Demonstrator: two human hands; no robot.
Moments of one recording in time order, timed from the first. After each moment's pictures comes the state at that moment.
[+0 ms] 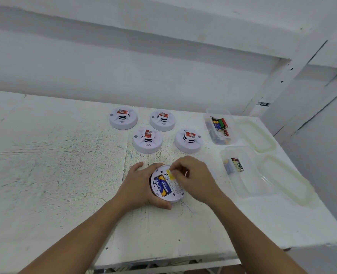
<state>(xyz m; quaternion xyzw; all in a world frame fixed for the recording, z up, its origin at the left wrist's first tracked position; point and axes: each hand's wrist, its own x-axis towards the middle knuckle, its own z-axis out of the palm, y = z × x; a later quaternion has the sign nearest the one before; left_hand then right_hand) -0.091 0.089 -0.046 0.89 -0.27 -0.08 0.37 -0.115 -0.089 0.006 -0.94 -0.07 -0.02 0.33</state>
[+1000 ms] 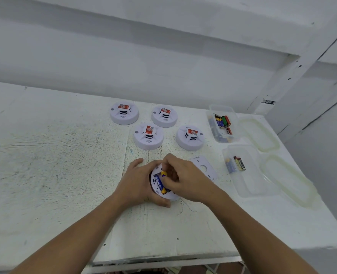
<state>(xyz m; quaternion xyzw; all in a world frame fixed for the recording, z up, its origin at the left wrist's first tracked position) -0.088 0.088 -0.053 0.88 -0.29 -0.06 0.37 -0.112 -0.076 0.010 -0.93 -0.16 0.08 0.31</state>
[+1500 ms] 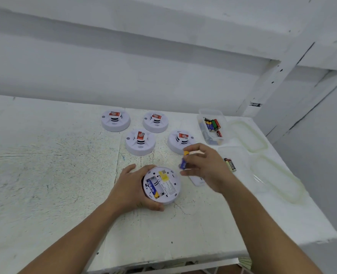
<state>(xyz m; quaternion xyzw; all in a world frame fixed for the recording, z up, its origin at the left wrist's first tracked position) -0.093 0.088 -0.040 0.90 -0.24 -0.10 0.36 -0.105 -0.125 0.043 -0.68 0.14 0.09 0.71</state>
